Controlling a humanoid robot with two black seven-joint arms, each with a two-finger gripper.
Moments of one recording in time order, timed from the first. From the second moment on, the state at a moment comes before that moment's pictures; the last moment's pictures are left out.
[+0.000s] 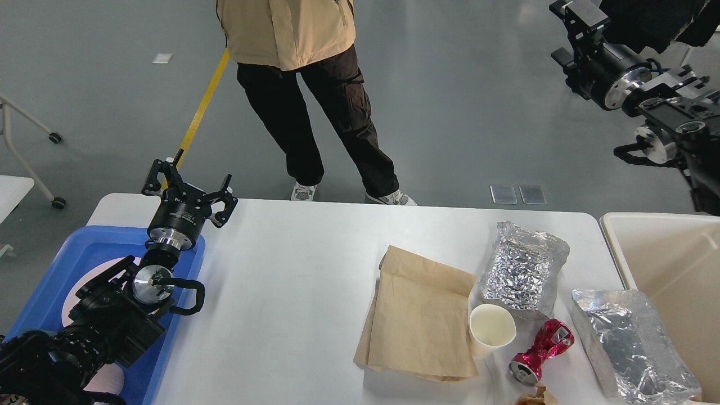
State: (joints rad) left arm -0.73 0.13 -0.68 -0.28 -0.33 -0.60 -0.36; right arm 1.43 -0.42 -0.78 0.44 0.26 0.22 0.52
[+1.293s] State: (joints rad) left arm -0.73 0.13 -0.68 -0.28 -0.33 -0.60 -0.36; right arm 2.11 -0.44 -1.26 1.58 0.05 0.46 0.08
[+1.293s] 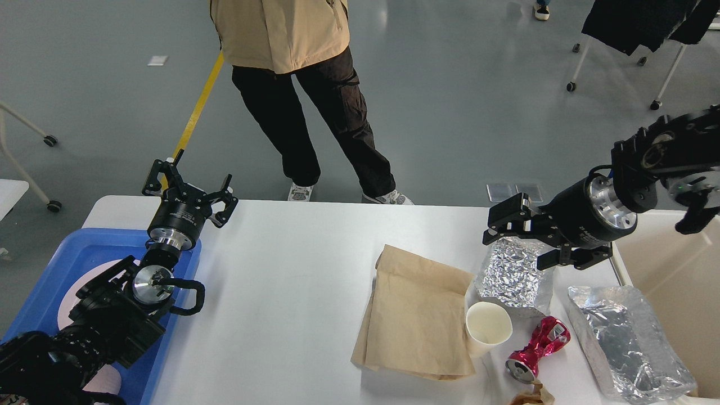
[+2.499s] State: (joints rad) left arm -0.73 0.13 -0.68 -0.28 -0.33 -0.60 -0.36; right arm 2.10 -0.28 -1.28 1.70 0.24 0.18 0.07
